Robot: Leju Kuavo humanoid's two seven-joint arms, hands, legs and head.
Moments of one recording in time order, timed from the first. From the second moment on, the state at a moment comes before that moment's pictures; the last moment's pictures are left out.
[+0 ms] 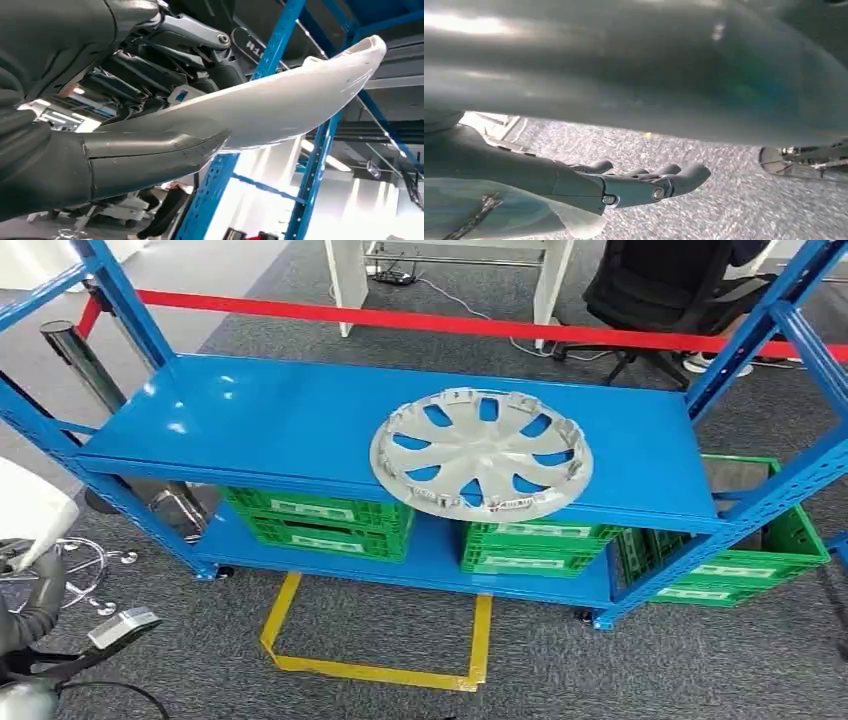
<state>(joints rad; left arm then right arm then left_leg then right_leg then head) 0.02 -0.02 0.22 -1.68 -1.04 0.70 -0.70 0.06 0.23 -1.49 -0.64 1.57 0.60 -0.13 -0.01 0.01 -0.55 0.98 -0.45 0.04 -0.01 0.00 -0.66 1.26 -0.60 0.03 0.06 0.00</state>
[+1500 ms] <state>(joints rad) 0.04 0.00 0.22 -1.68 -1.03 0.70 -0.70 0.06 0.22 -1.49 -0.63 1.57 0.60 -0.13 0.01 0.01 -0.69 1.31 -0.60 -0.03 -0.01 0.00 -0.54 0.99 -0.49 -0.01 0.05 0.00</state>
